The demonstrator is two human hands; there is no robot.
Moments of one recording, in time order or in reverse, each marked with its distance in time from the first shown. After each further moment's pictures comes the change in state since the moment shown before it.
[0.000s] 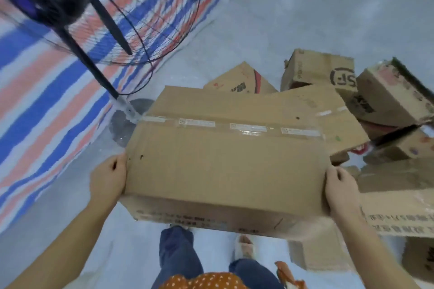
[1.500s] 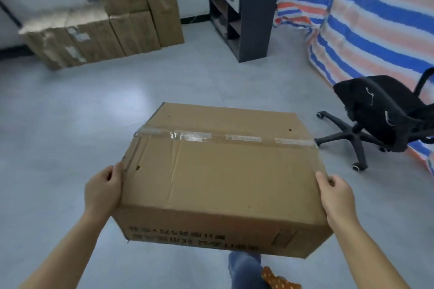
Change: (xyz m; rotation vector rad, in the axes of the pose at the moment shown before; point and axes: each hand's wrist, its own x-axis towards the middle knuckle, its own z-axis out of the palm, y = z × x) left_hand -1.116 -0.055 0.006 -0.152 1.672 -1.934; right_hand -0.727 0.263 -0.020 -0.600 -1.851 -1.543
